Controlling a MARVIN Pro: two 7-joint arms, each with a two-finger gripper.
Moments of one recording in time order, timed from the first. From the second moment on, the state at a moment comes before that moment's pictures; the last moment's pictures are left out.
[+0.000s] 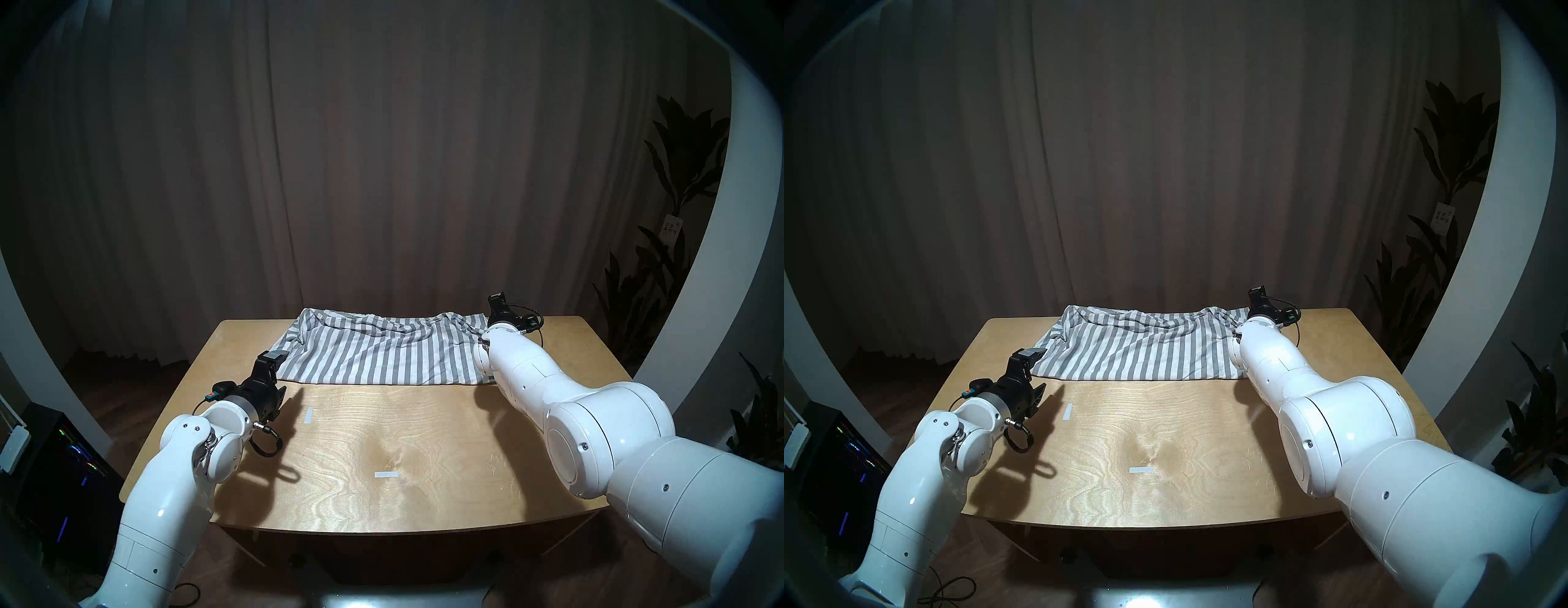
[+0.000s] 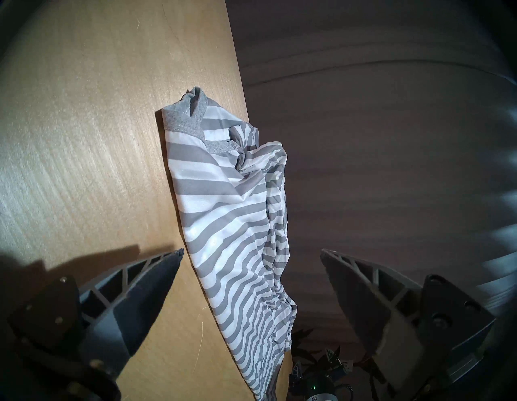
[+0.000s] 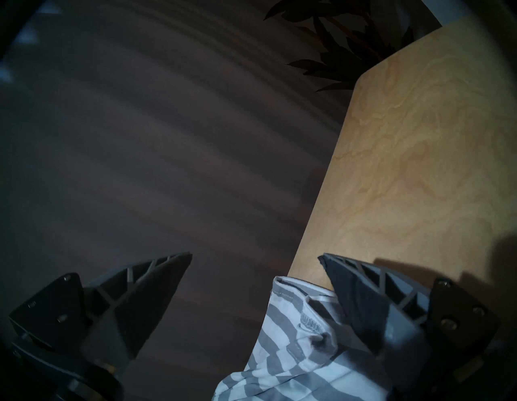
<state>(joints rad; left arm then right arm) 1.70 -1.14 -1.55 -1.72 -1.87 0.14 0.31 -0.65 -1.52 1.31 -0.25 1.37 -0.44 -0.01</state>
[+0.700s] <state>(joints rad) 1.68 -1.16 -1.56 -1.71 -1.87 0.10 0.32 -0.67 -1.45 1.14 -0.26 1.20 -0.44 0.05</state>
